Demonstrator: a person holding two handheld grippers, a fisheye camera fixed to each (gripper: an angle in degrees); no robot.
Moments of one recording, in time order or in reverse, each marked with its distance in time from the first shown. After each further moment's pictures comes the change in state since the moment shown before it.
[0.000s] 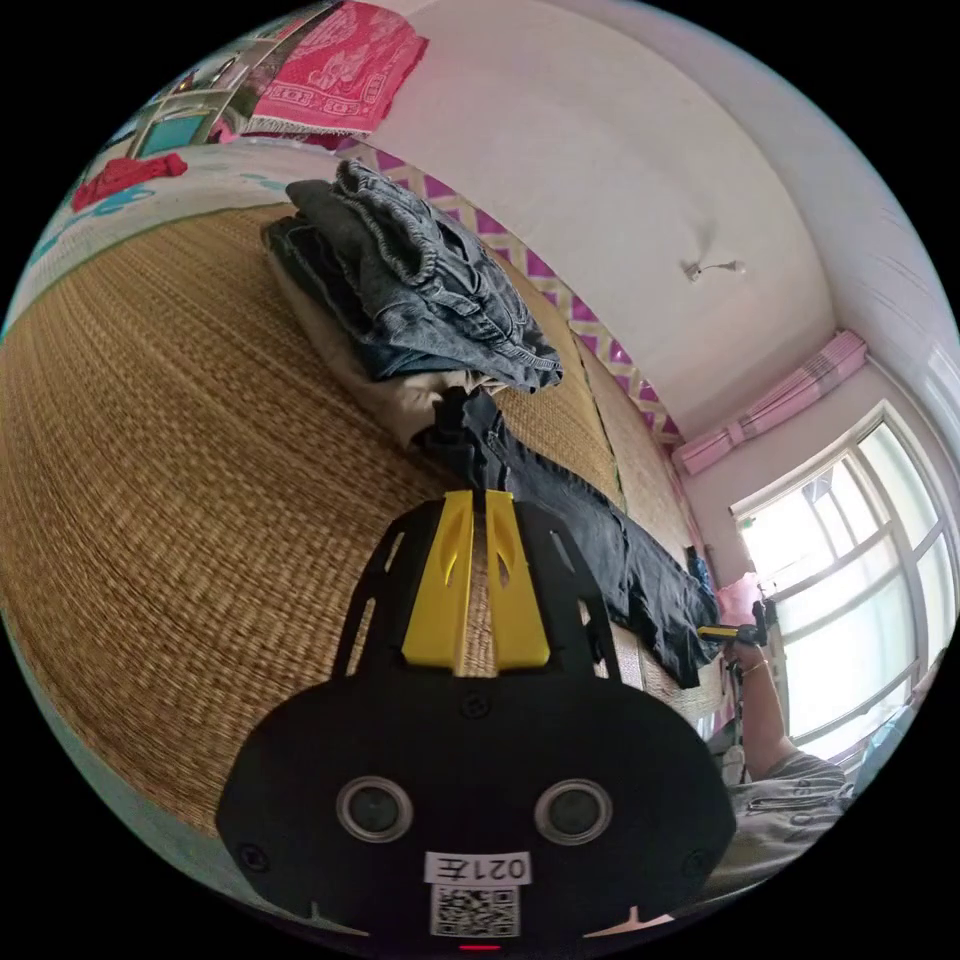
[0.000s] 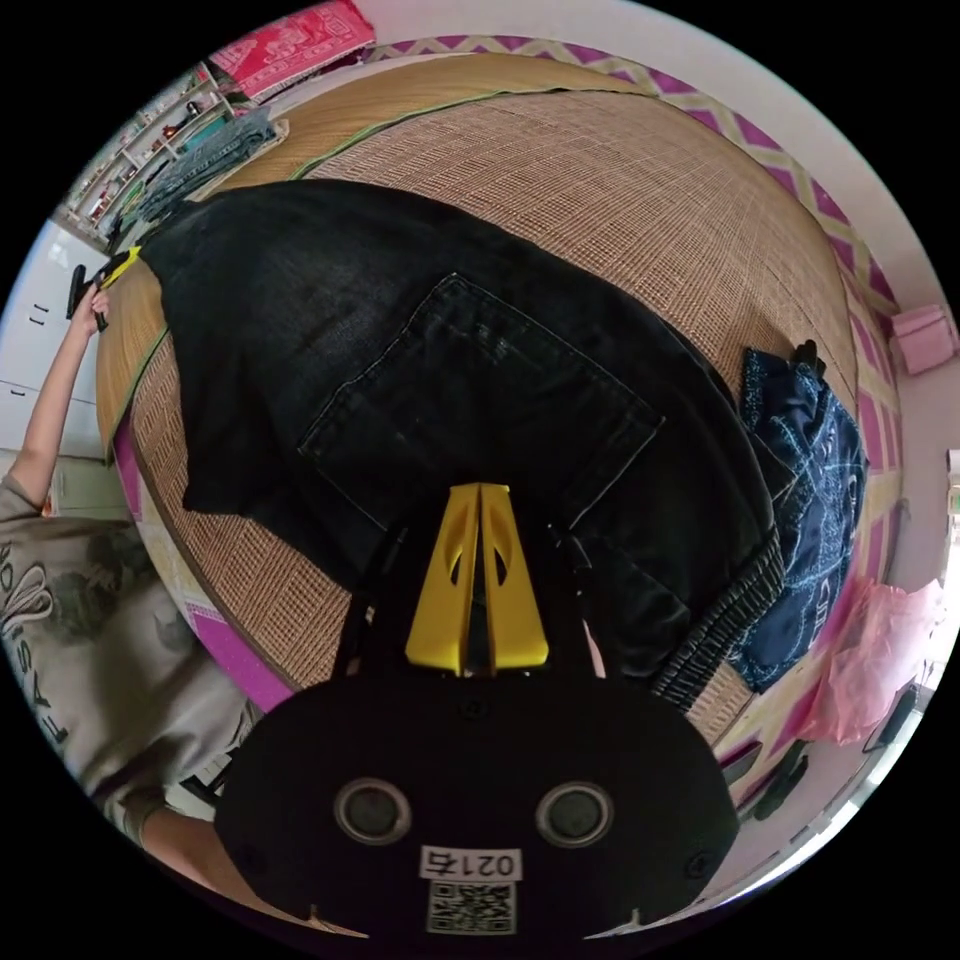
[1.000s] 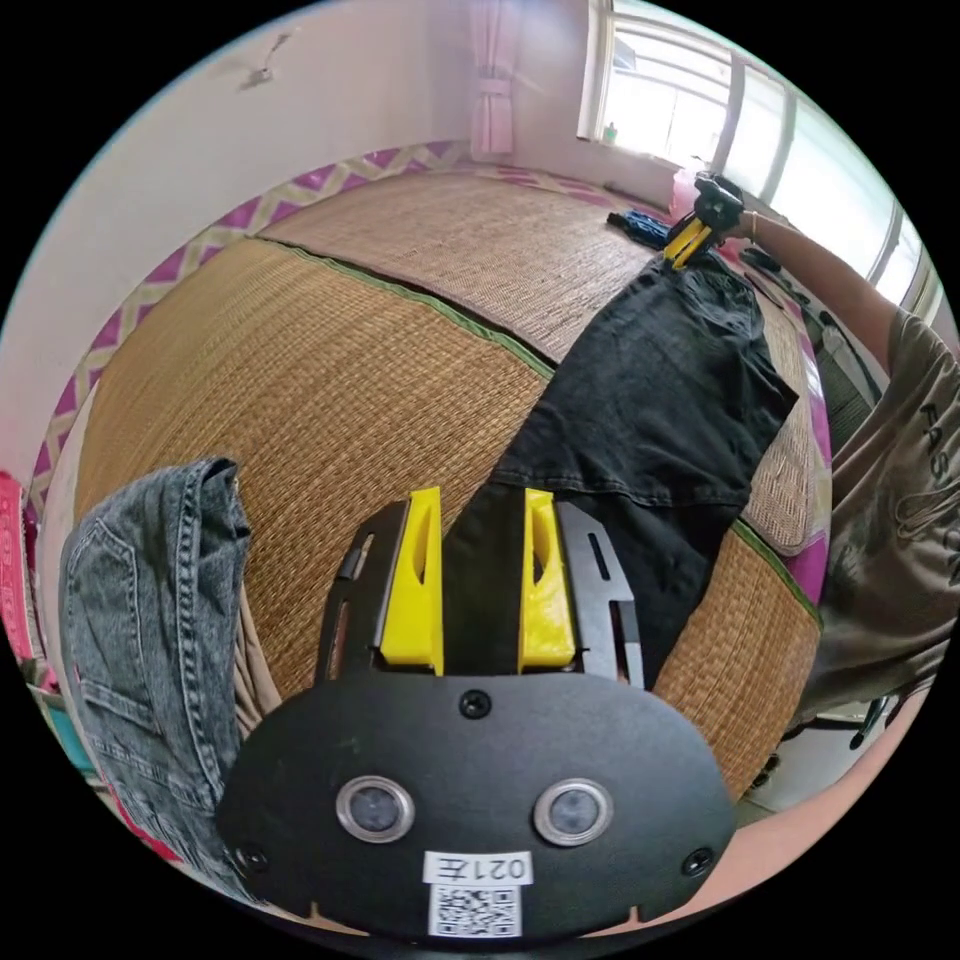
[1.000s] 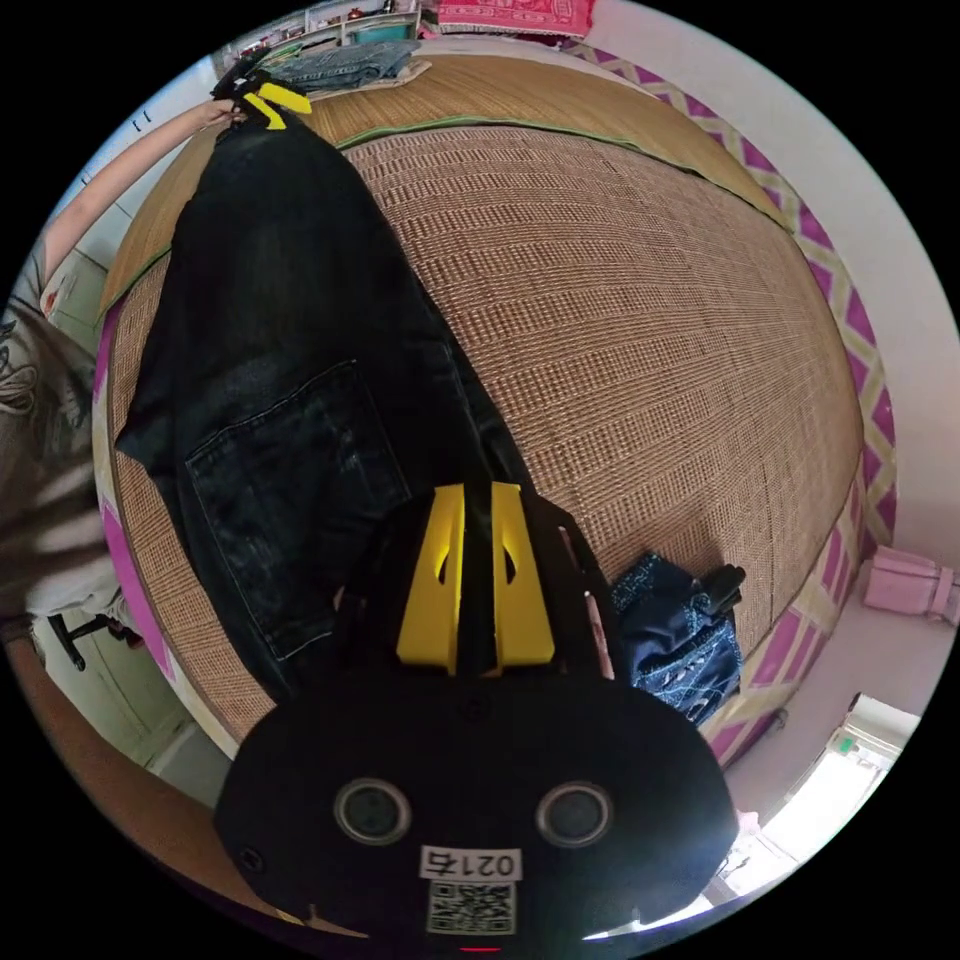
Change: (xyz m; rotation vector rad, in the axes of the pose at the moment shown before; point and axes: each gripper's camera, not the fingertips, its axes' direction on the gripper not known) left arm 0.404 0.010 0.358 -0.569 -0.043 1.122; right arm 0.112 -0.065 -0.092 -0.019 0.141 -0.472
